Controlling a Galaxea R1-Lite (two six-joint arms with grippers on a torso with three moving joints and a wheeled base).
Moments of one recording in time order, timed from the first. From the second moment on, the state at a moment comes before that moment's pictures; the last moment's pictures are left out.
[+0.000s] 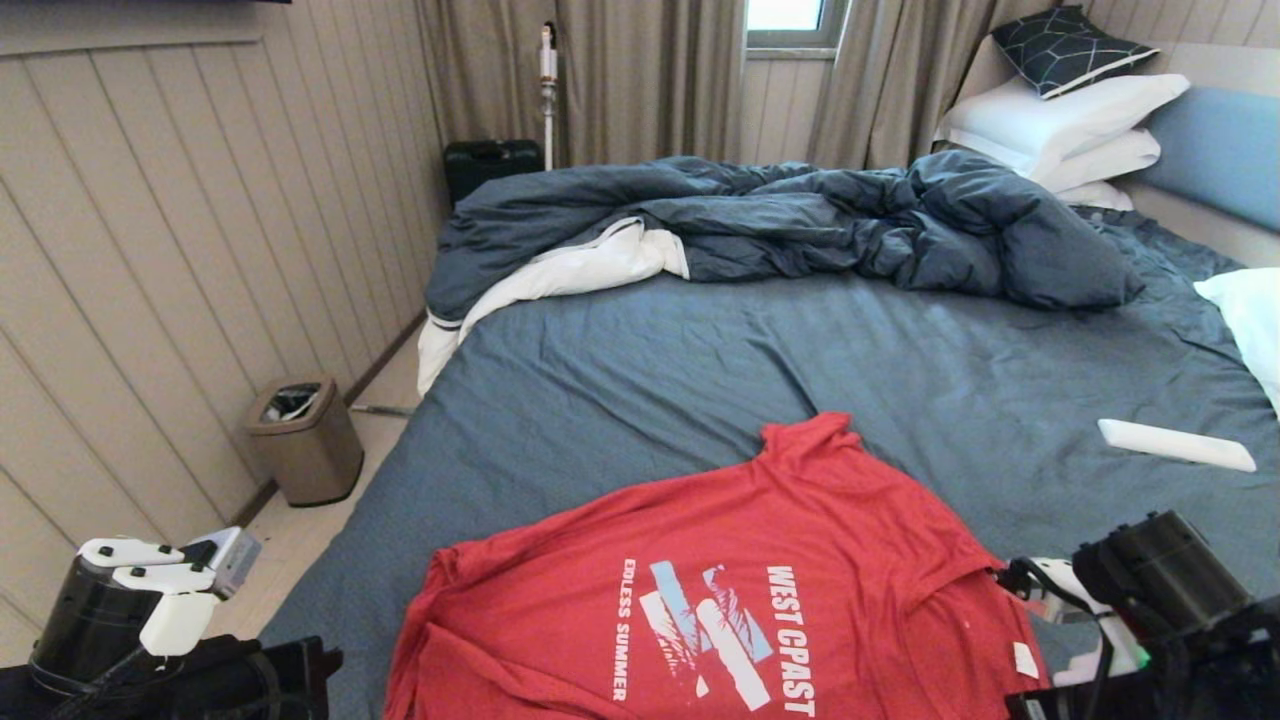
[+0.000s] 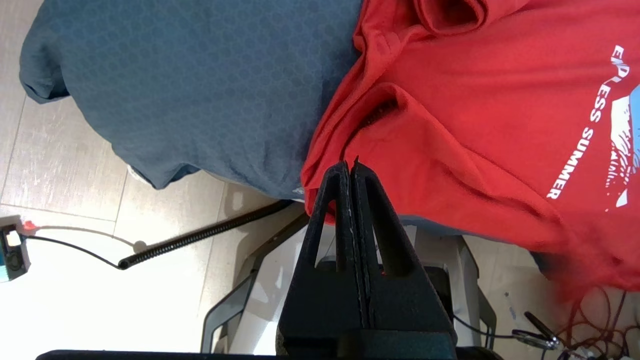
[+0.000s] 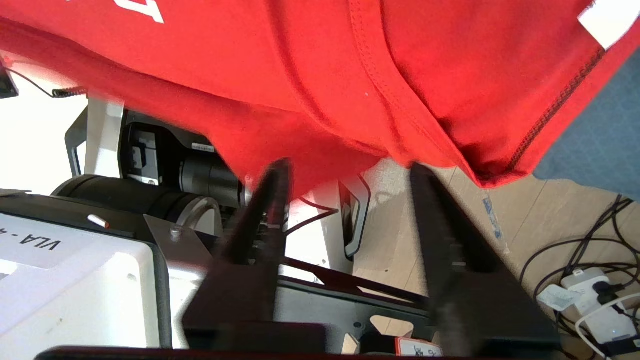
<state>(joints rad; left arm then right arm) -0.43 1.39 -0.23 -0.35 0.12 -0.56 0.27 1.44 -0.49 0.20 0.09 0.21</state>
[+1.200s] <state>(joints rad) -0.42 1.50 -0.59 -0.14 0.11 -0.50 0.17 1.60 -0.89 0.14 0.15 0.25</state>
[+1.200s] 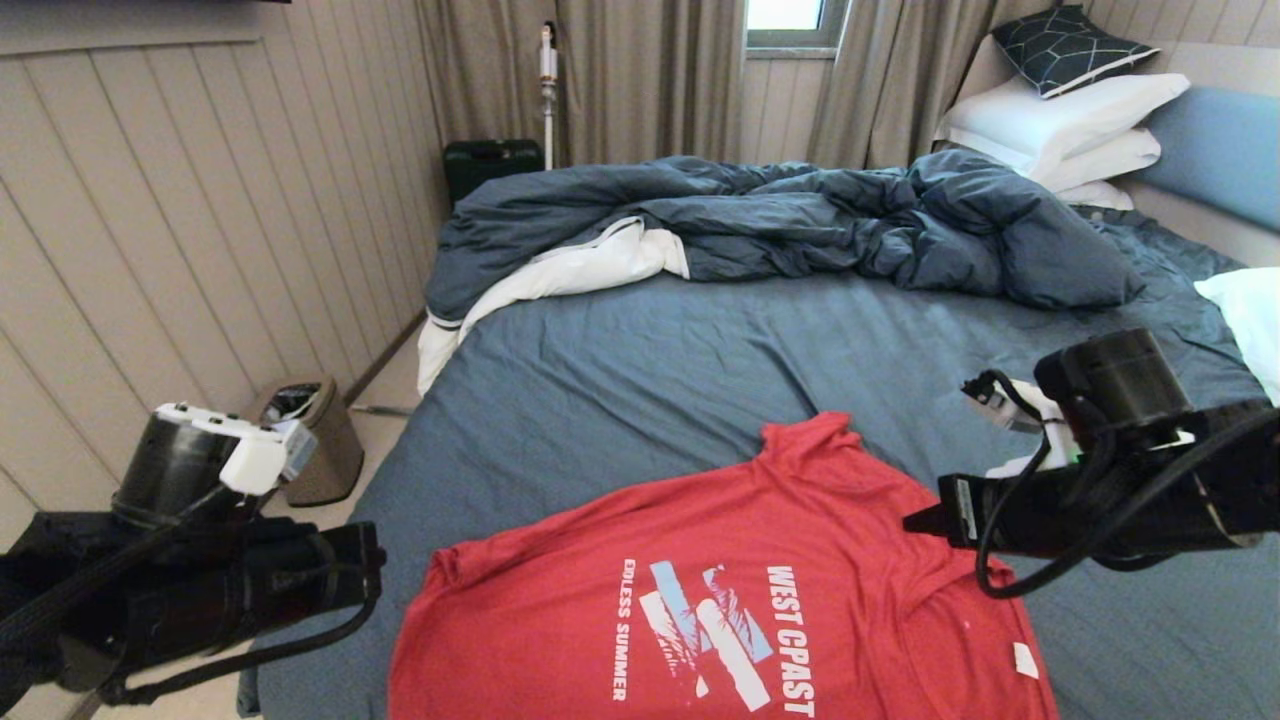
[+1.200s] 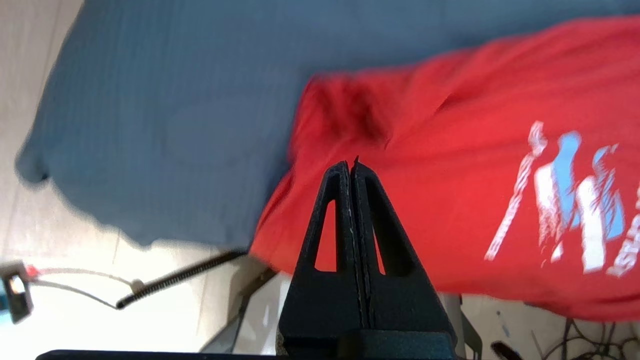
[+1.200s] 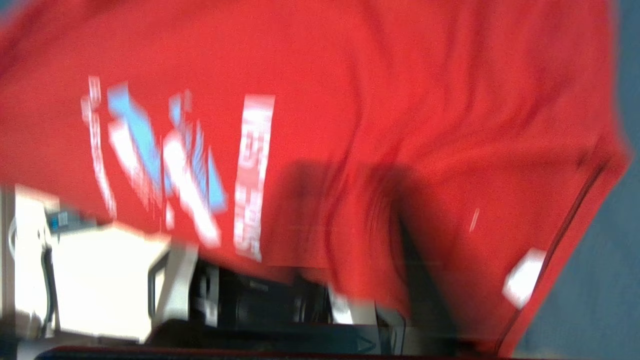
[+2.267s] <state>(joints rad) -0.47 1.83 -0.95 0.00 0.10 -0.37 0.01 1.87 -1.21 0.11 0.15 0.11</state>
